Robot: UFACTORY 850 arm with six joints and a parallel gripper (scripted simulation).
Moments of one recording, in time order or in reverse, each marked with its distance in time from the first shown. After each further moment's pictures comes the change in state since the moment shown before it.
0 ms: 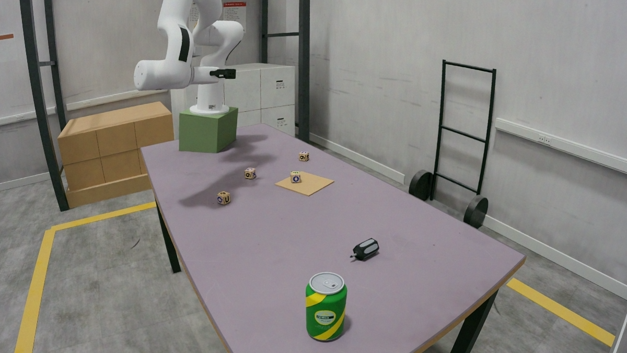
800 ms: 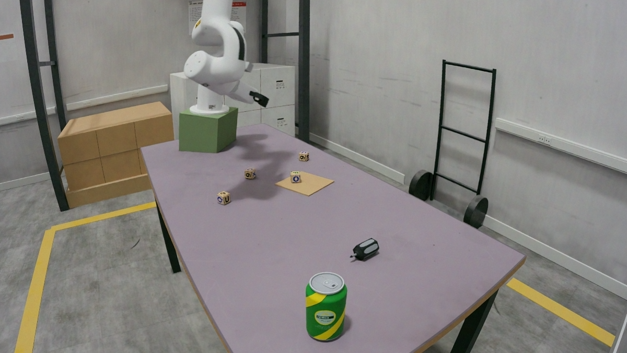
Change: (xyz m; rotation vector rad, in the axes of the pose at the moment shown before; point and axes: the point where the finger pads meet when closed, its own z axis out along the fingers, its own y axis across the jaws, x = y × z) arm -0.085 0.040 0.110 0.111 -0.369 0.210
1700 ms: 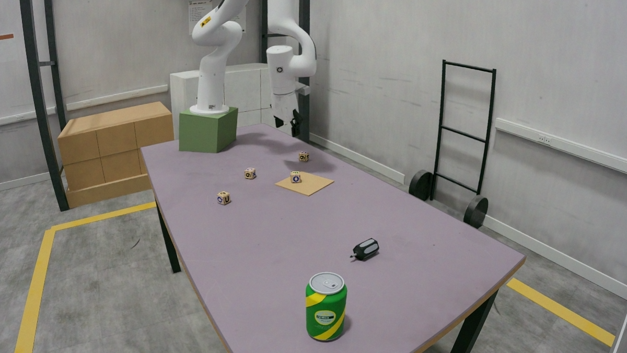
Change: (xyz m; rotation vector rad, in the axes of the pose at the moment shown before) arm -0.039 0.057 0.167 -0.124 -0.760 0.226
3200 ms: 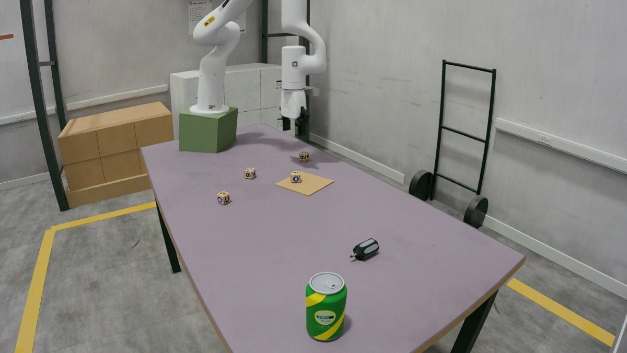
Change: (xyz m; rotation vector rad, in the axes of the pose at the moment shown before) arm 0.025 0.001 0.019 -0.185 -0.234 0.055
